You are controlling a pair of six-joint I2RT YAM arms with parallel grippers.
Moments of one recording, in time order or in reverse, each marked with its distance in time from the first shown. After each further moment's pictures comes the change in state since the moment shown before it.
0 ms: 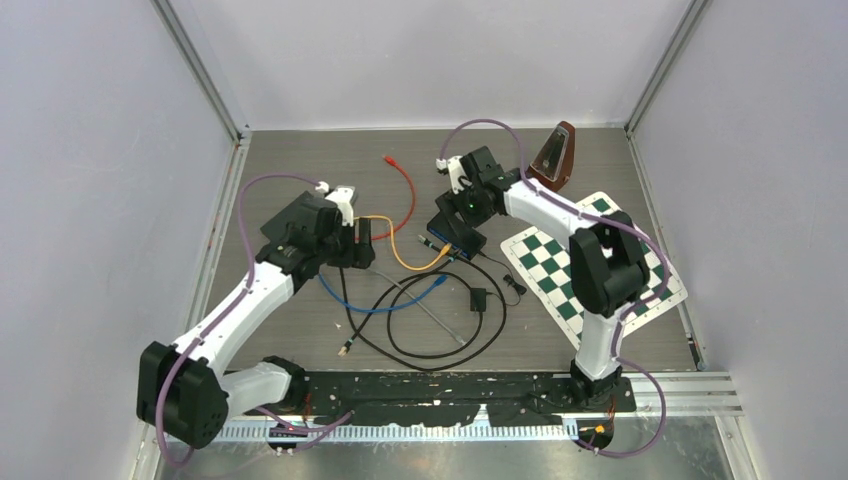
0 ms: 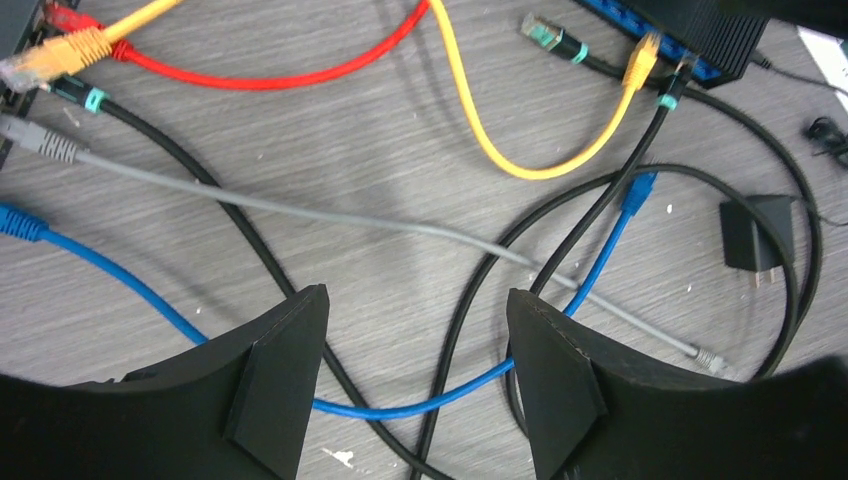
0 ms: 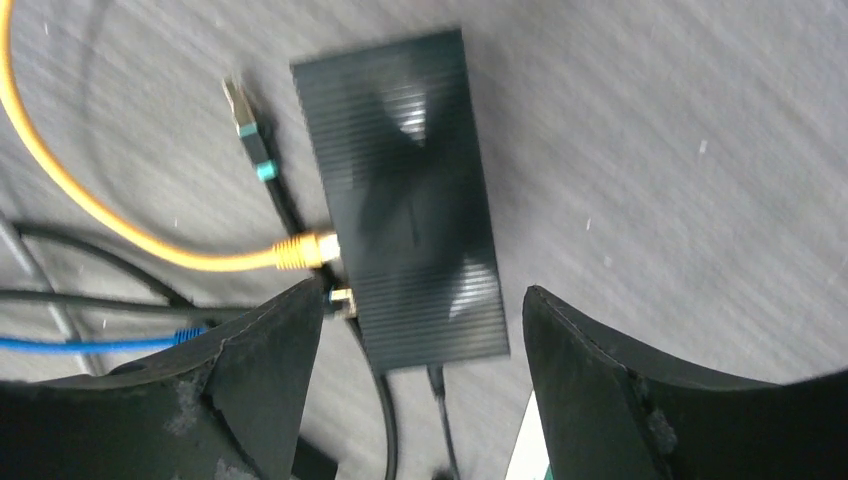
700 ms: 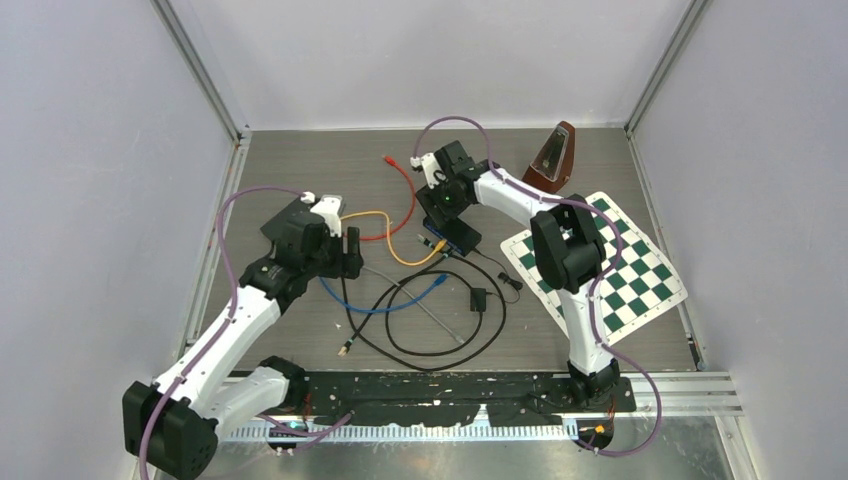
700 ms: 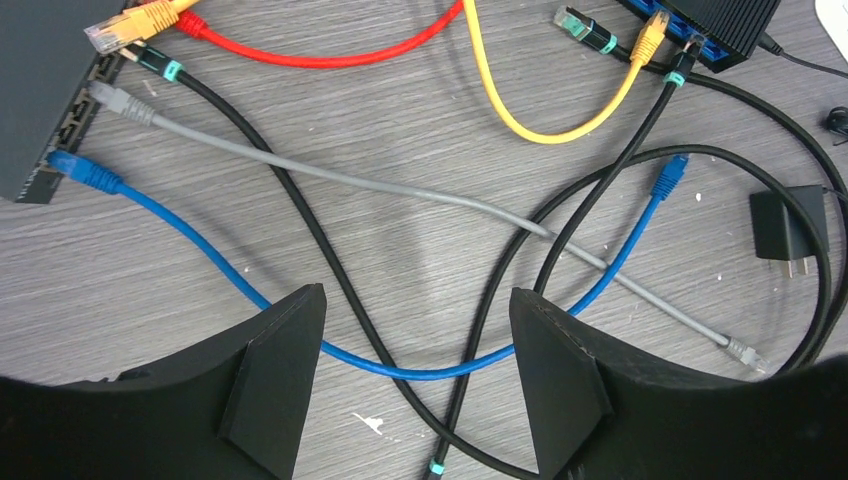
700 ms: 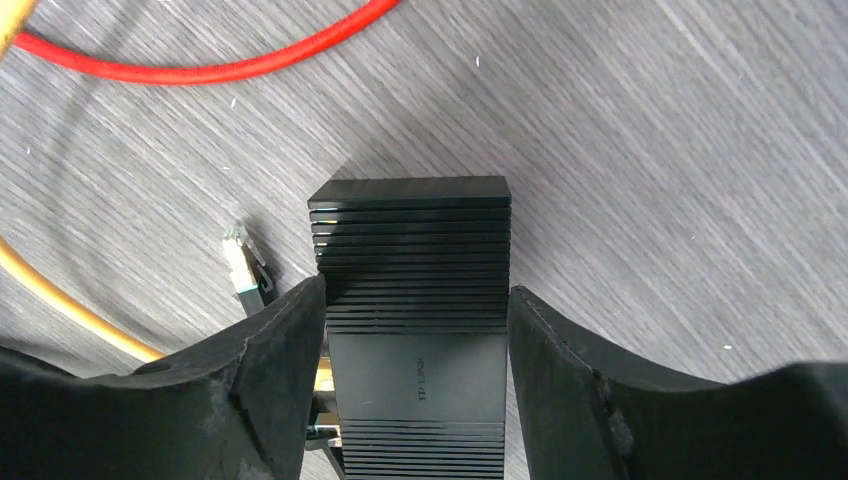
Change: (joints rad) left arm 0.000 -0.182 -0.083 -0.057 -0.068 0.023; right arm 0.029 0.319 0.320 -0.011 -0.036 -0.078
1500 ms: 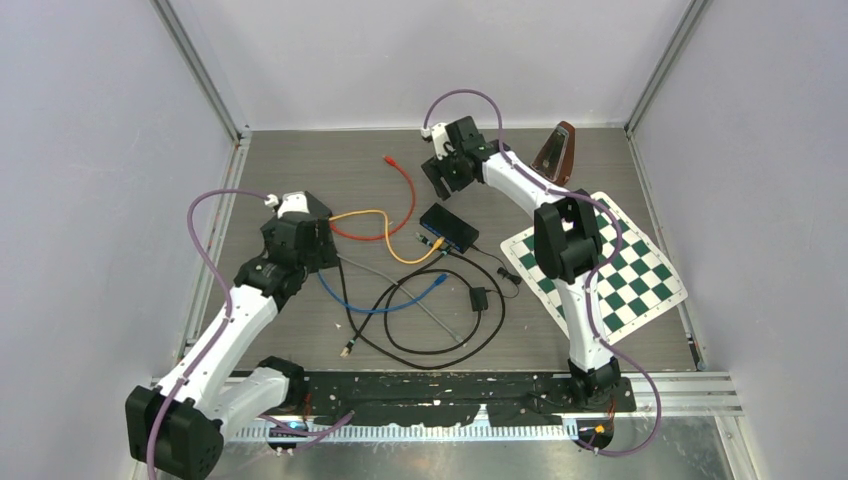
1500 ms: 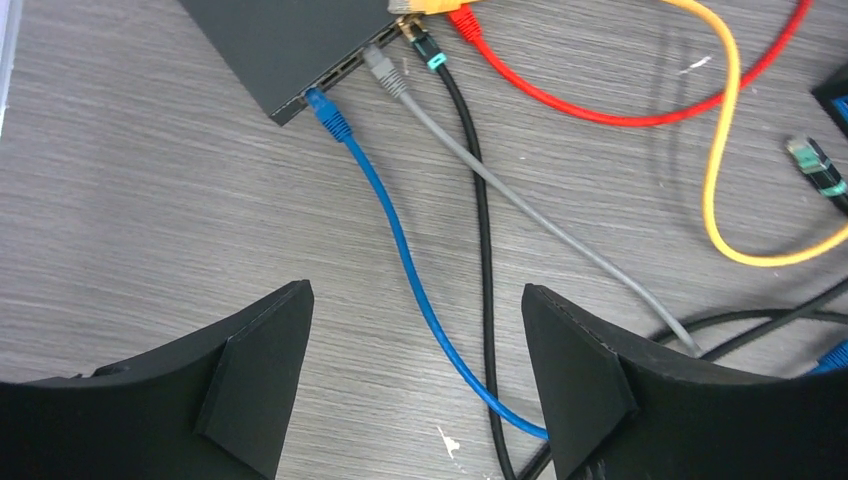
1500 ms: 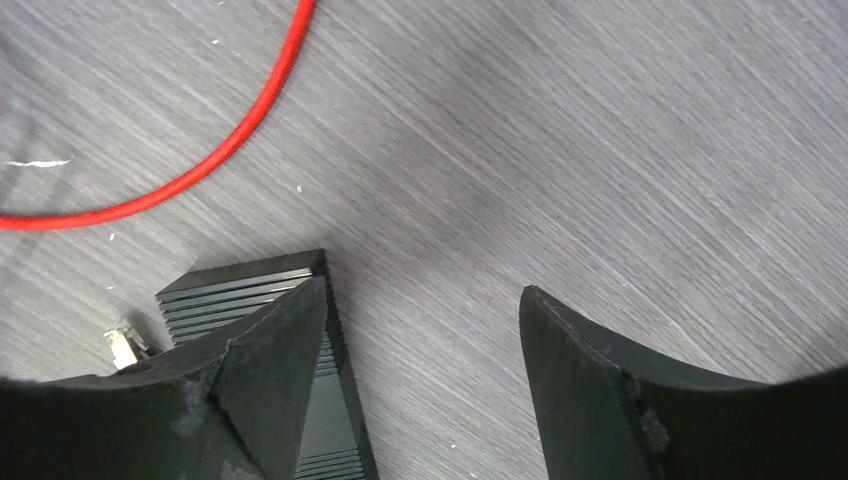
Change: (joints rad) left arm 0.065 -0.025 0.000 -0.057 -0.369 -0.139; right arm -0.068 0.092 0.233 0.004 0.074 -0.035
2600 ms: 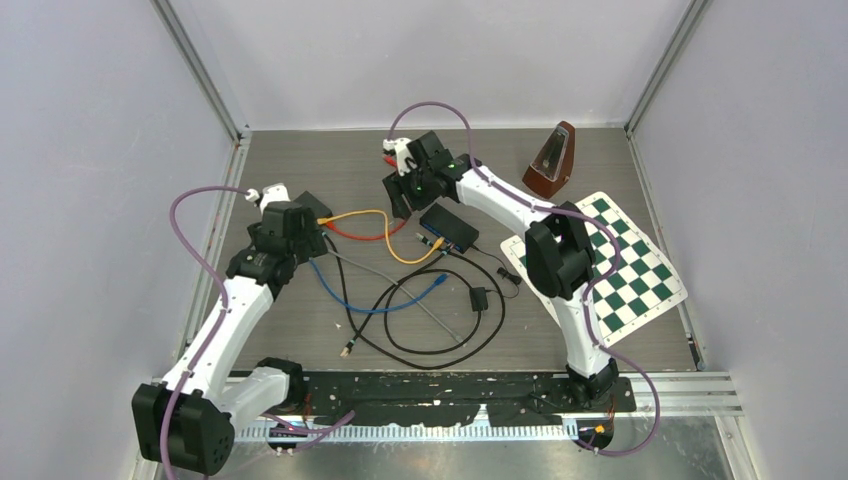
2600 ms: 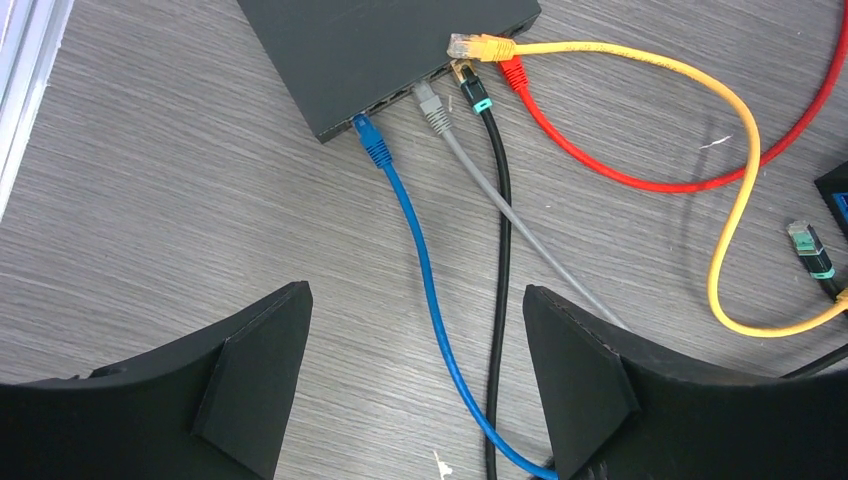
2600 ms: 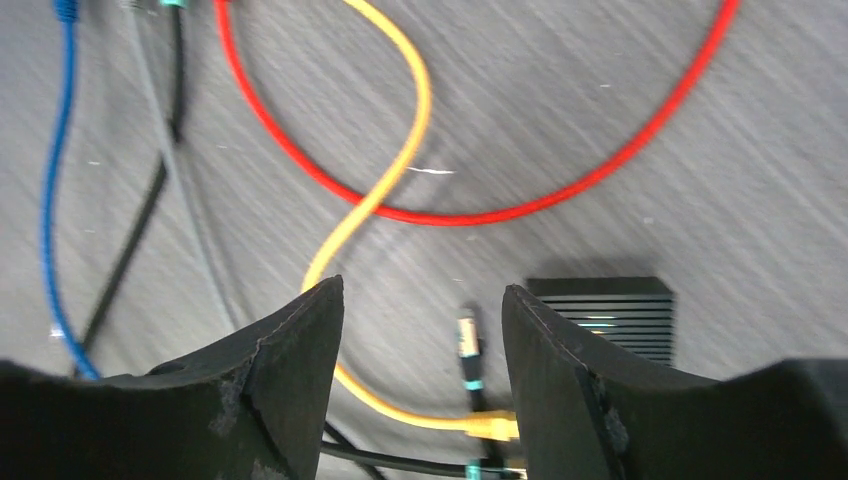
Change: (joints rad) left arm 0.126 0.060 0.055 -0.007 0.014 -0.056; right arm 0.180 -0.089 -0.057 0.011 -0.145 0.206
